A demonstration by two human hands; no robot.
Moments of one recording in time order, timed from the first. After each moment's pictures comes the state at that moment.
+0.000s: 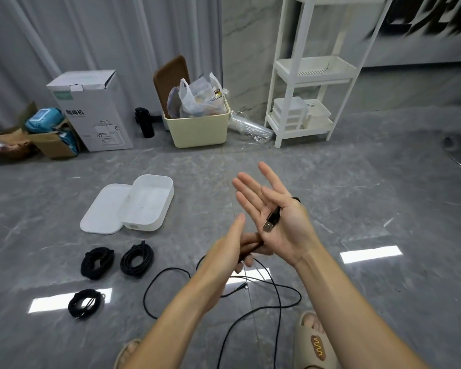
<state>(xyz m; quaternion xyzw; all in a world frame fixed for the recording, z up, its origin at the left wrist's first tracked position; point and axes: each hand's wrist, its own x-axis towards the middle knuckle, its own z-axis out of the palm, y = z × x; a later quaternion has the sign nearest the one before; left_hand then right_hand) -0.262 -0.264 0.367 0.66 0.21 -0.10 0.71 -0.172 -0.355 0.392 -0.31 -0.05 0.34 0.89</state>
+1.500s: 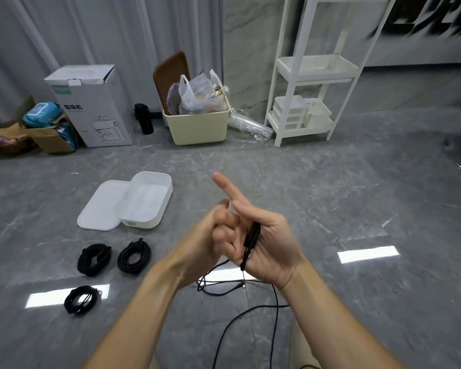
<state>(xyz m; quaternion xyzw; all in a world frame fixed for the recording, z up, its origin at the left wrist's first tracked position) -0.263 -0.232 0.388 0.60 0.11 -0.09 0.79 -0.202 -0.349 0.392 -0.15 -0.15 0.57 0.80</state>
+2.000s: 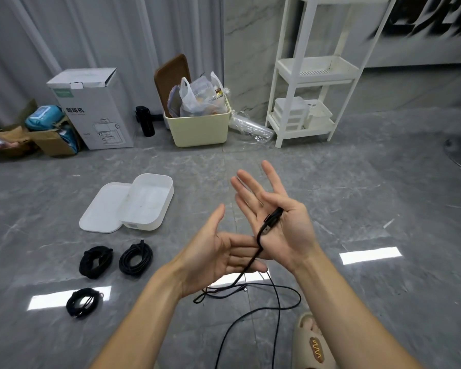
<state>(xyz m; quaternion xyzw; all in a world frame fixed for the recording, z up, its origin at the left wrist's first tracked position) -0.258 -0.229 0.378 0.53 0.13 -0.26 0.79 -0.174 -0.355 0.388 -0.26 -0.07 0.35 0.90</state>
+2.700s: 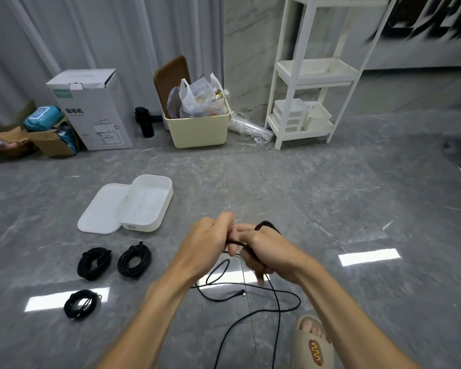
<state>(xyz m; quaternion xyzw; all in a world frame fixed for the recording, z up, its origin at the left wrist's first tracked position) -0.257 -0.231 0.388 0.82 0.16 0.01 0.55 -0.186 -0.361 0.378 -0.71 -0.18 0.45 0.52</state>
